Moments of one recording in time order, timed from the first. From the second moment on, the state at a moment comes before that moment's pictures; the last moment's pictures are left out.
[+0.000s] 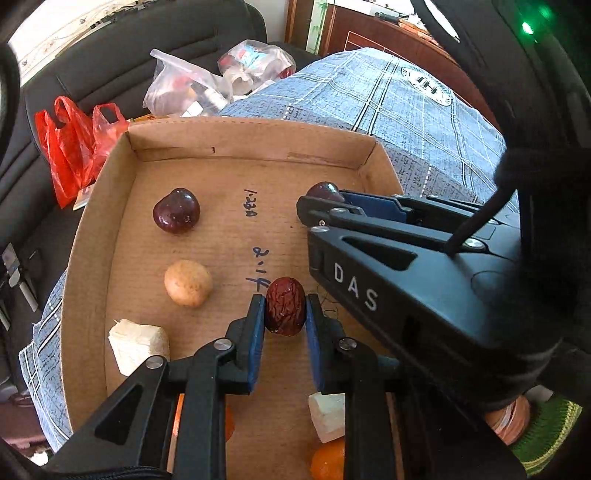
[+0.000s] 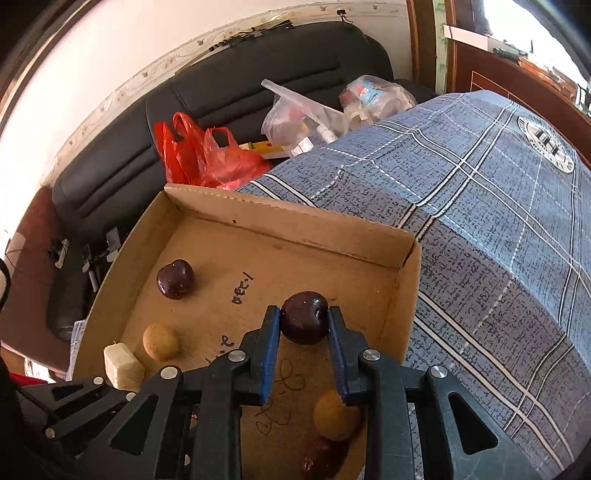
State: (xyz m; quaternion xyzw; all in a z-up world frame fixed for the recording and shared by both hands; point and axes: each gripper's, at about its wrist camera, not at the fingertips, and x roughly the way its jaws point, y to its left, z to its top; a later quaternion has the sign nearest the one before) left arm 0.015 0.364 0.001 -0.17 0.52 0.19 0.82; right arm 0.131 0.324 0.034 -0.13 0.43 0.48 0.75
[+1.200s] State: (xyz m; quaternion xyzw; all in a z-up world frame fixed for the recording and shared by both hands) left arm -0.089 0.314 0.045 -0.11 0.46 0.22 0.85; right arm 0.050 0.254 0.072 -0.13 0.36 0.54 0.75
